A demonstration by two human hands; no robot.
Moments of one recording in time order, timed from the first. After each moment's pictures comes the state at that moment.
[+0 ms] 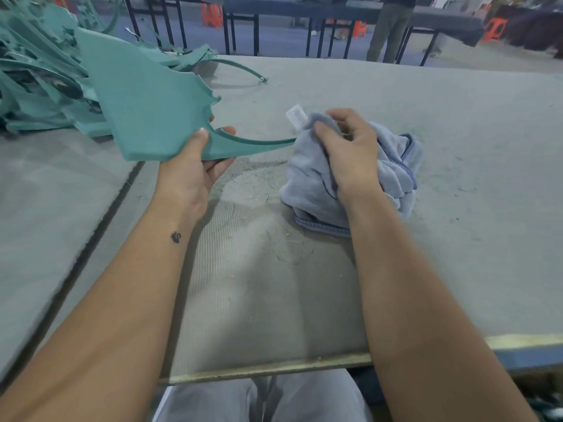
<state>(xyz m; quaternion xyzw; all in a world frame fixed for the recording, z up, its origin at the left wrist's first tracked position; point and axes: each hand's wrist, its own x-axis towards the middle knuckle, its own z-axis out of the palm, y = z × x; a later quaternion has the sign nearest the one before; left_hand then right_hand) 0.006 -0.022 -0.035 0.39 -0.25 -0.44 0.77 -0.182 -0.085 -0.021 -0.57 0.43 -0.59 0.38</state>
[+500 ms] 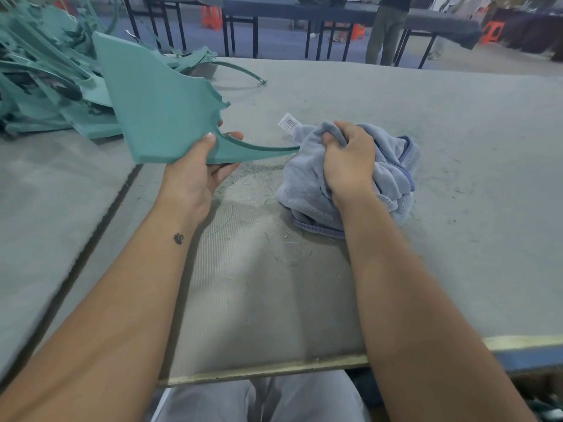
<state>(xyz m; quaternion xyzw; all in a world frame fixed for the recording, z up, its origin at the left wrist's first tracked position) 0.002 -0.024 -0.036 0.40 -0.28 -0.45 0.75 -0.183 -0.092 -0.028 -0.60 0.50 -0.55 0.31</state>
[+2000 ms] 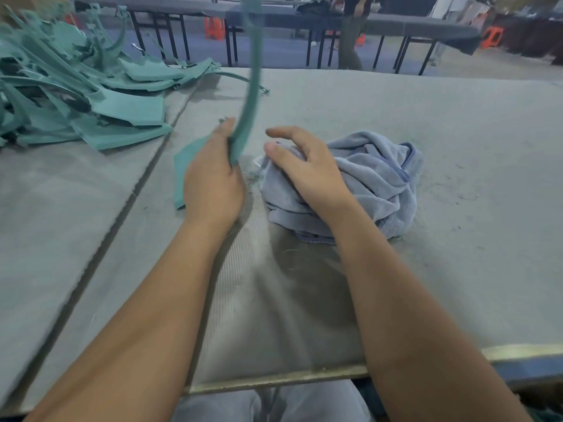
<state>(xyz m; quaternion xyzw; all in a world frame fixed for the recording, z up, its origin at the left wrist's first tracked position) -0.012 -0.023 -0.041 0.67 -0.55 0.02 0.49 -0.154 -0.053 -0.010 -0.72 0.36 -0.44 0.40</state>
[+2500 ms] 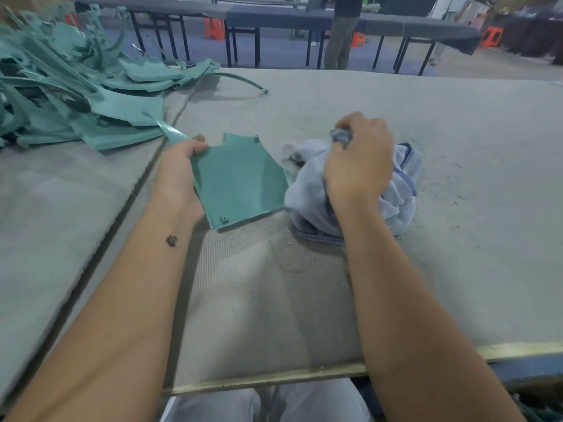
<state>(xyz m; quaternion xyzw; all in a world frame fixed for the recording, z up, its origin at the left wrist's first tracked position) 0.009 -0.012 -0.015 0.48 -0.17 -0.47 0.72 -0.181 -0.073 -0.010 -0.63 0.61 -0.49 0.02</state>
